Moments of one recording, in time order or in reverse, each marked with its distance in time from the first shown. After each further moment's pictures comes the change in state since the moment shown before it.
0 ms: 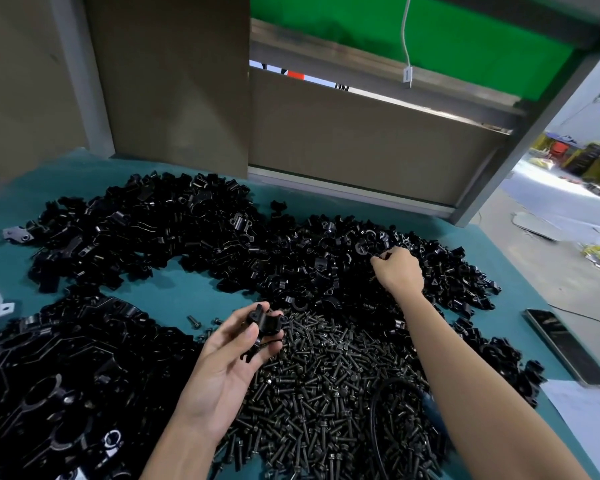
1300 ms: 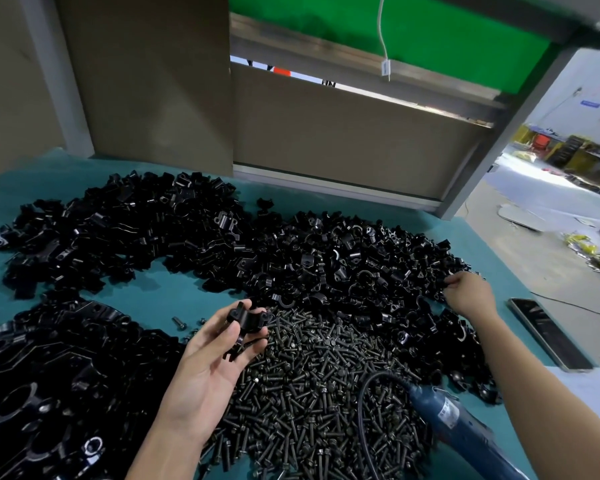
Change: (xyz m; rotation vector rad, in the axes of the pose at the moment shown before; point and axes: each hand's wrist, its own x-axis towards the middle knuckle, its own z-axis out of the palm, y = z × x) left_hand -0.001 0.003 0.001 0.038 0.008 0.020; right_hand 0.027 0.128 -0.073 -0.142 0.028 0.062
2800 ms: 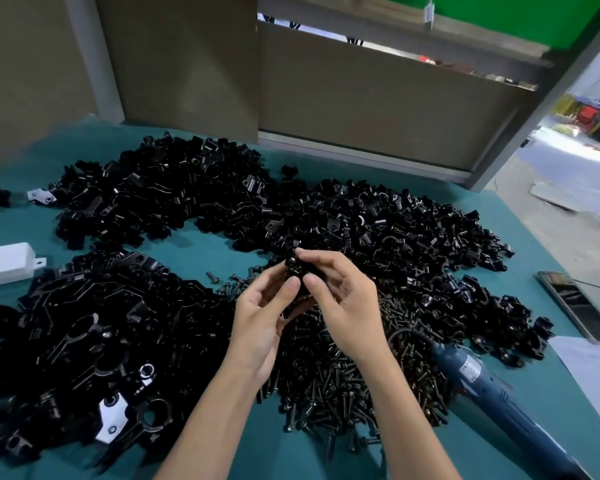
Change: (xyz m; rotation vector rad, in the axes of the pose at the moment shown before) left_hand -0.009 -0.020 0.018 0.109 -0.030 0.067; right_hand -0.245 -0.149 0.056 0.928 -0.242 -0.756
